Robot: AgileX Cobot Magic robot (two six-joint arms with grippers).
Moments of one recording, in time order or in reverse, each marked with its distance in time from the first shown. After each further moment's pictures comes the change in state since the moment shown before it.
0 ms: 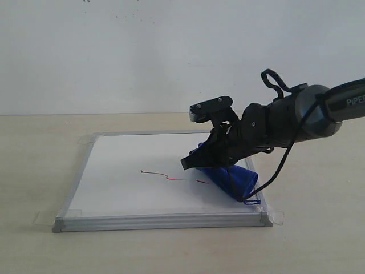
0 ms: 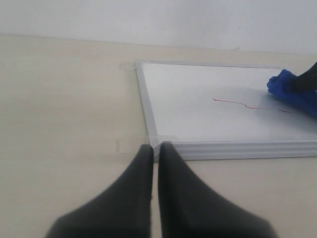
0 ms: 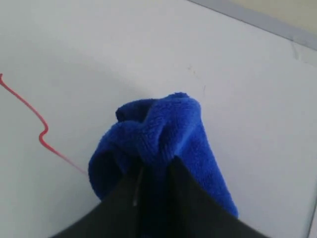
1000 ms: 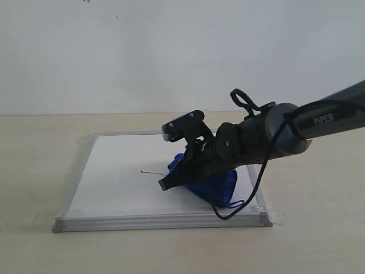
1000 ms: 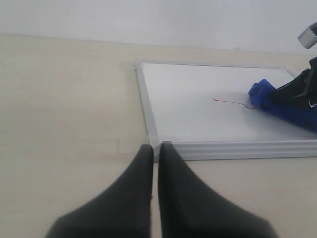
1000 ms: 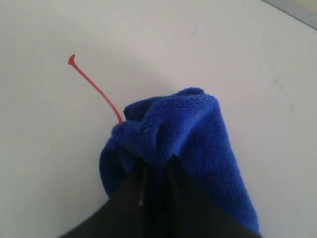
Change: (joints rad) left arm 0.000 0.000 0.000 0.000 0.000 0.000; right arm 0.108 0.050 -0.008 -0.005 -0.049 -0.065
